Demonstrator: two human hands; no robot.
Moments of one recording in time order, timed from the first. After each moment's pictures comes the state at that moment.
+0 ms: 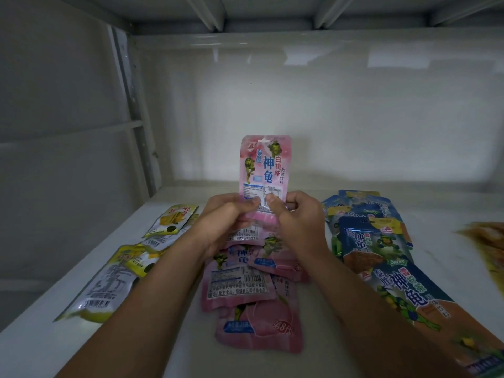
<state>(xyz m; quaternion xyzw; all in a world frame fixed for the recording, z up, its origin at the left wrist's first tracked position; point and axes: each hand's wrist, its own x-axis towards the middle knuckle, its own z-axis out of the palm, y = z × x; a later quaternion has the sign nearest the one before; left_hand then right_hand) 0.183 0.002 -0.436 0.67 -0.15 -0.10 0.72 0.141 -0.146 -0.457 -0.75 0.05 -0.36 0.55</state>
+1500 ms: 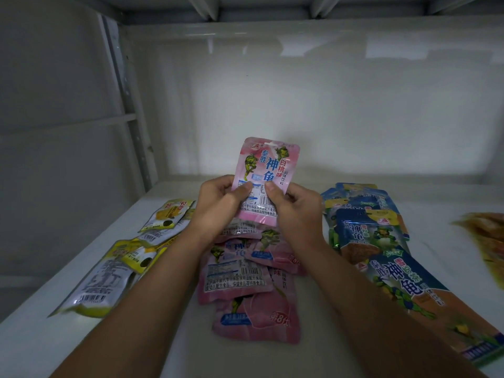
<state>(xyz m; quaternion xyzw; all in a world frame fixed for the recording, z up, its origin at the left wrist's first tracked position) 0.178 0.000 -0.431 0.70 -0.21 0.05 0.68 0.143 -0.145 -0.459 -0.71 -0.01 -0.40 0.58</state>
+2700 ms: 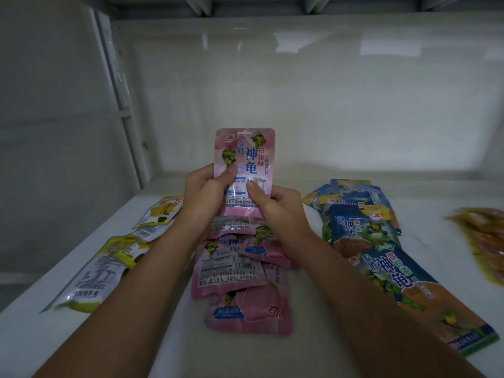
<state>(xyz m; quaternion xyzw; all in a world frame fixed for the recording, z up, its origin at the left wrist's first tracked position) 0.170 -0.001 -0.421 0.66 -0.15 0.07 0.73 0.140 -0.140 -0.456 -0.72 -0.04 -0.25 0.65</state>
